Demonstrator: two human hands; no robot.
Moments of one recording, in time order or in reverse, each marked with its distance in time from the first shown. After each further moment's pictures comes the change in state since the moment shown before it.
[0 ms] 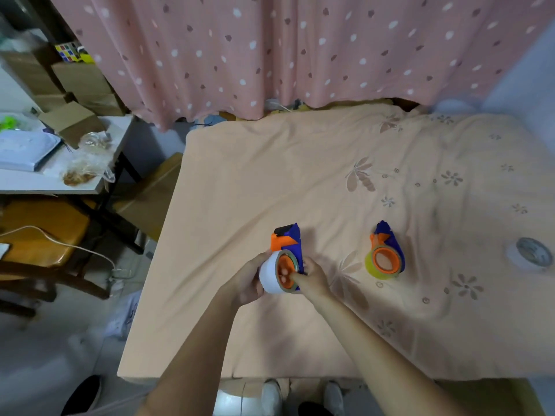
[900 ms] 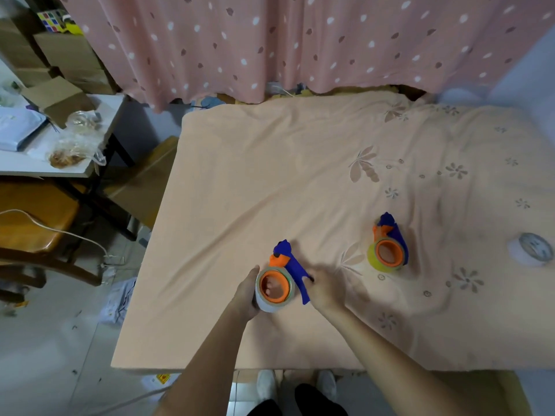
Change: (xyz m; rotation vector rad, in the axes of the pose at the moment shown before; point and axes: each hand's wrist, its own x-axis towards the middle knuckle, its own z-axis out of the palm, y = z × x) left_hand 0.026 -0.070 -0.035 -0.182 0.329 -0.130; right_hand 0.000 0.042 -0.009 -0.746 0.106 -0.054
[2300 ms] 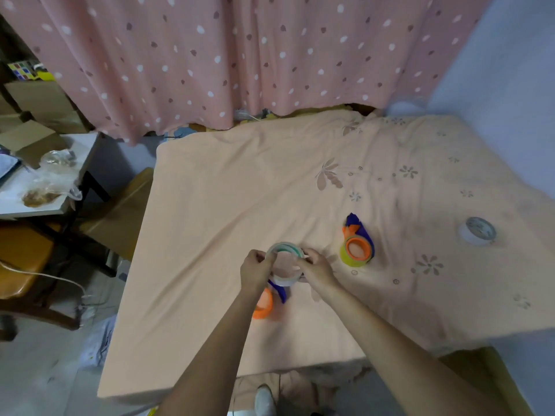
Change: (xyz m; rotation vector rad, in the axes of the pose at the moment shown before) left_hand -0.046 0.022 0.090 0.586 0.219 0.607; right_hand -0.009 -0.001 -0.053 0.800 0.037 0.089
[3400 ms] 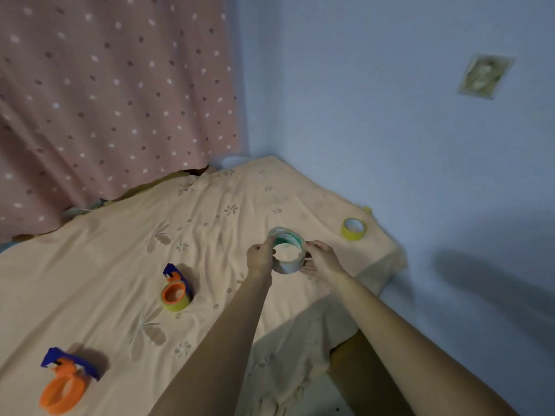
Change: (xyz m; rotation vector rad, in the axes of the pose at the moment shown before) left_hand -0.292 0.144 0.442 -0.186 -0.346 0.080; right_hand -0.162 0.072 -0.518 0.588 0.339 -0.006
